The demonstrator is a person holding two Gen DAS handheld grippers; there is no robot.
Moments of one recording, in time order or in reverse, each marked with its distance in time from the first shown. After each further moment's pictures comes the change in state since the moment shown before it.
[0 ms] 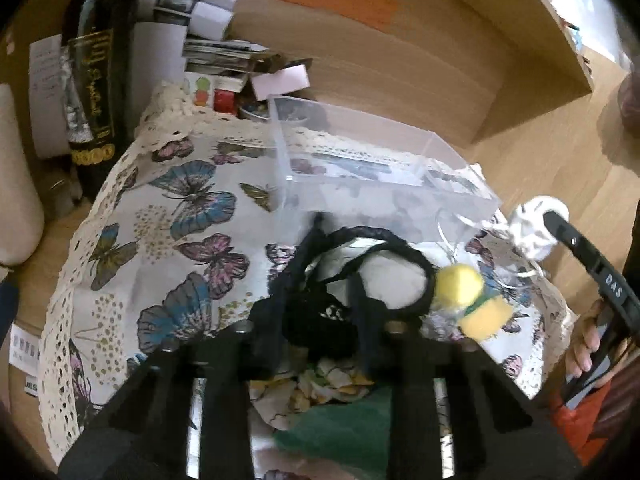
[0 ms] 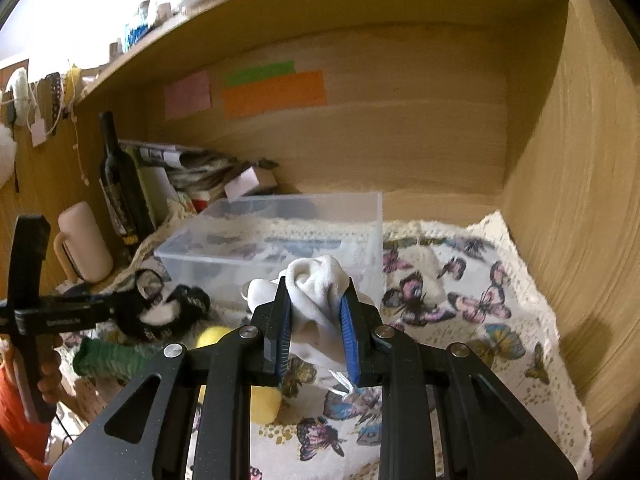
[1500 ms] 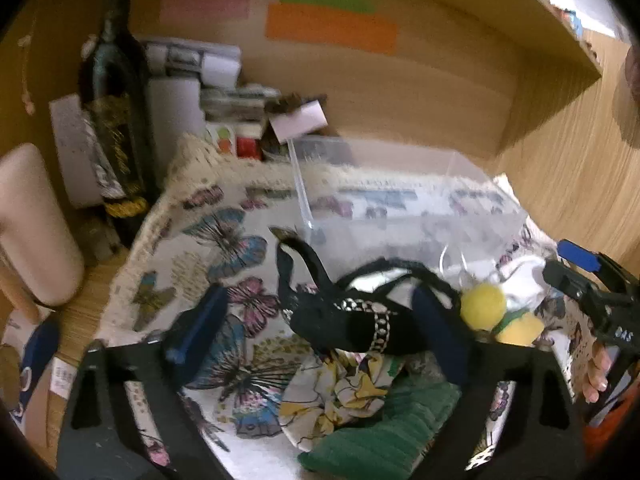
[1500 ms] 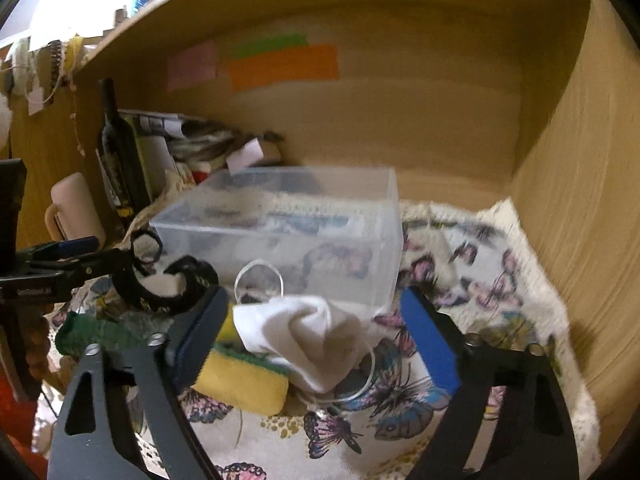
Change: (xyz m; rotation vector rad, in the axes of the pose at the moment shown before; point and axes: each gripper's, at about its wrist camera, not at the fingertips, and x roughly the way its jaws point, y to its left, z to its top) left arm 0.000 -0.008 0.007 0.081 -0.082 0.155; right arm 0.026 0.007 -0.017 -0.011 0.122 0.009
